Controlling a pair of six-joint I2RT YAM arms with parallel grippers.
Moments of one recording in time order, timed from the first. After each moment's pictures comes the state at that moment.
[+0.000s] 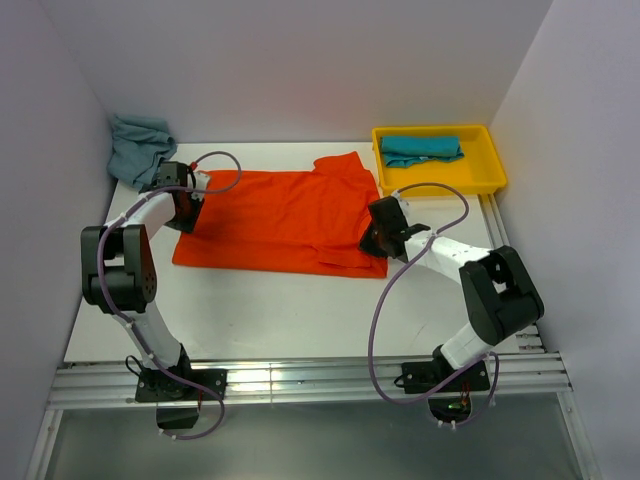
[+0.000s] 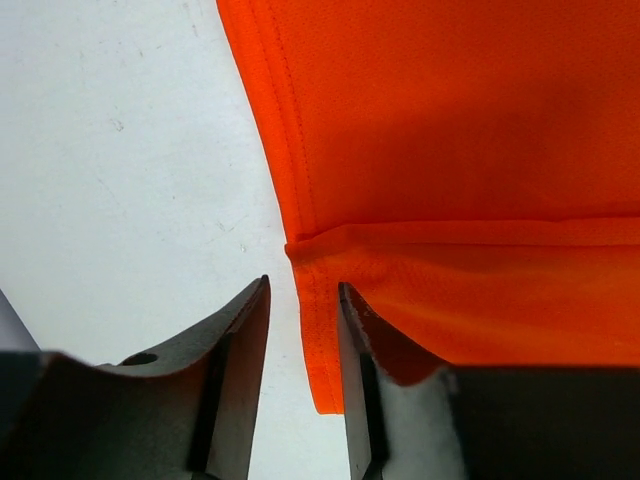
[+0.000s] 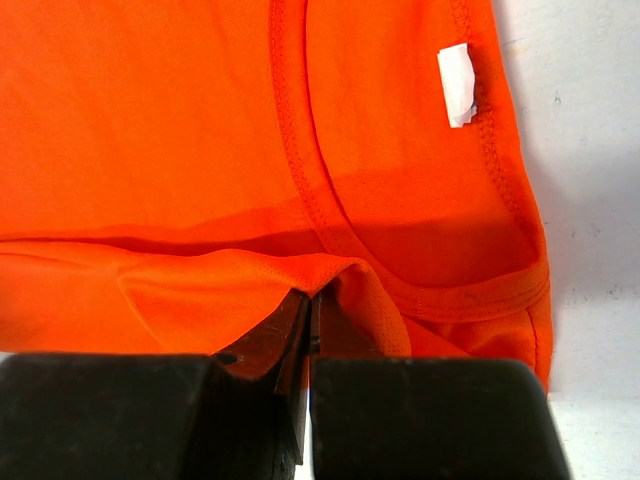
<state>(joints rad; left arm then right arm) 0.02 1.81 1.25 -0.50 -0.13 0.36 0.43 1.56 0.84 -0.18 0.09 0.86</state>
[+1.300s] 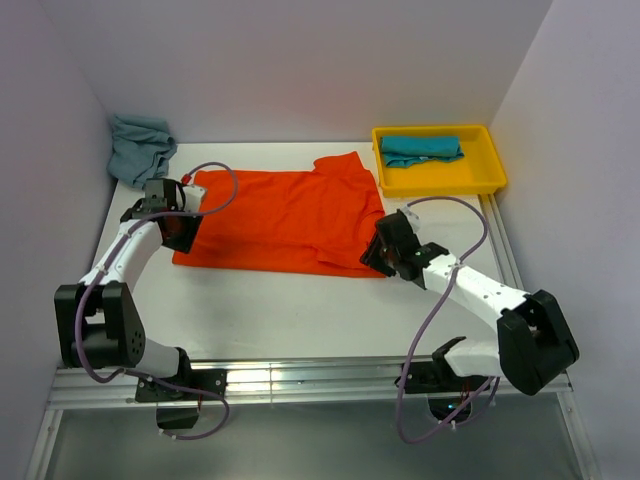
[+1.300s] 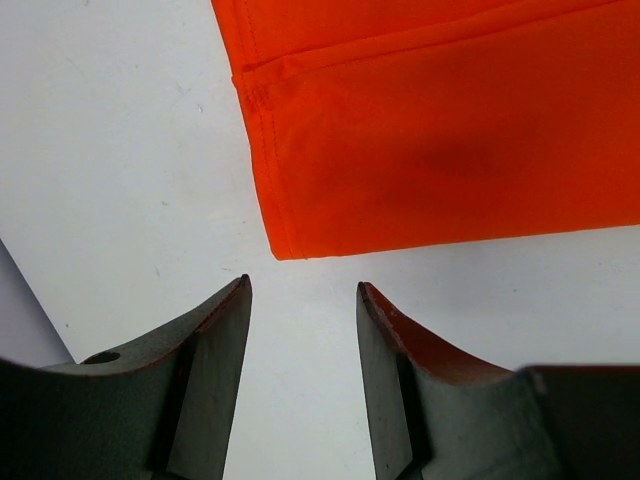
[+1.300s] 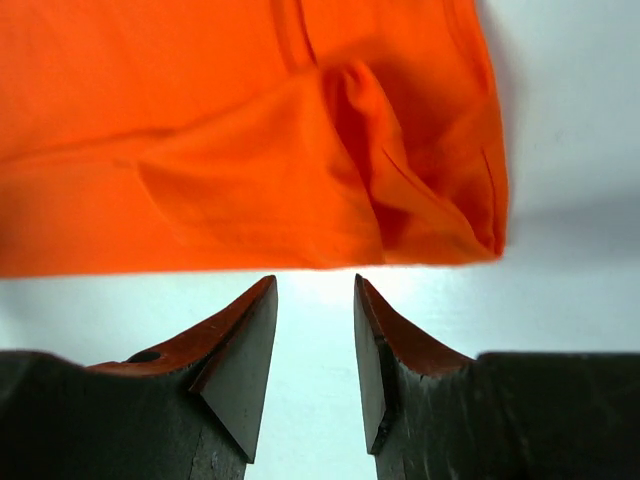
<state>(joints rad) 0.02 1.45 1.02 -0.60 -0.05 0.38 0.50 1.27 0.73 -0.32 0.14 0.91</state>
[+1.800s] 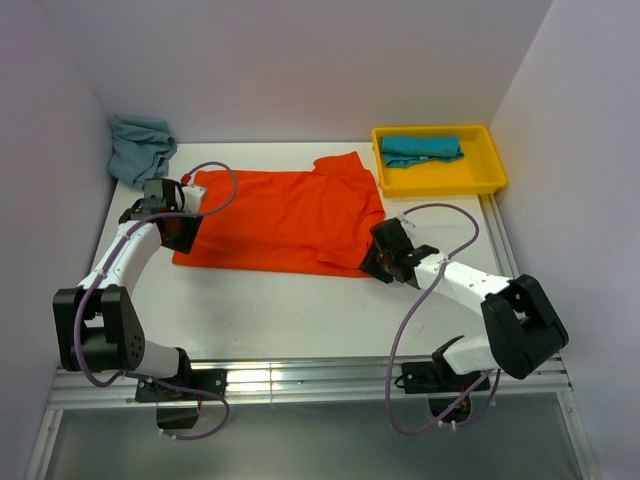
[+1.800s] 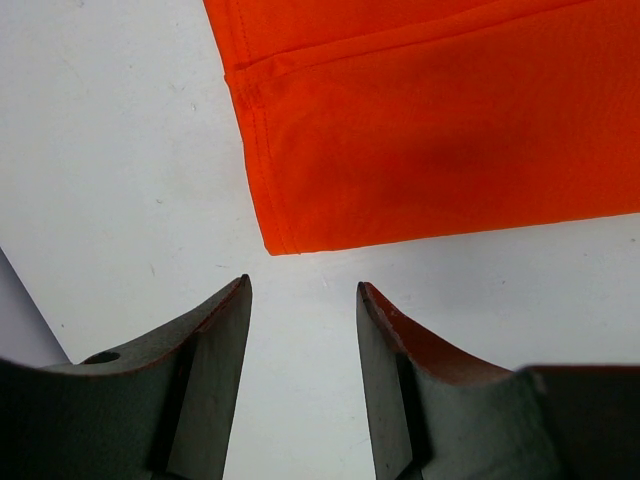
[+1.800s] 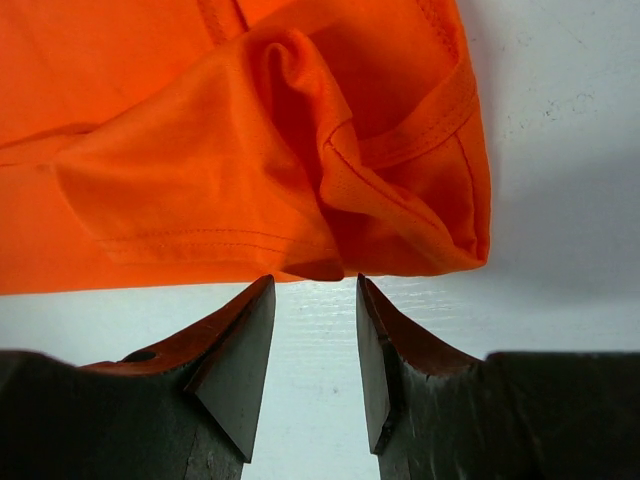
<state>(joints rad) 0.02 1.42 1.02 -0.62 -0.03 0.37 0.51 1.35 0.67 -0.27 0.14 0.95</state>
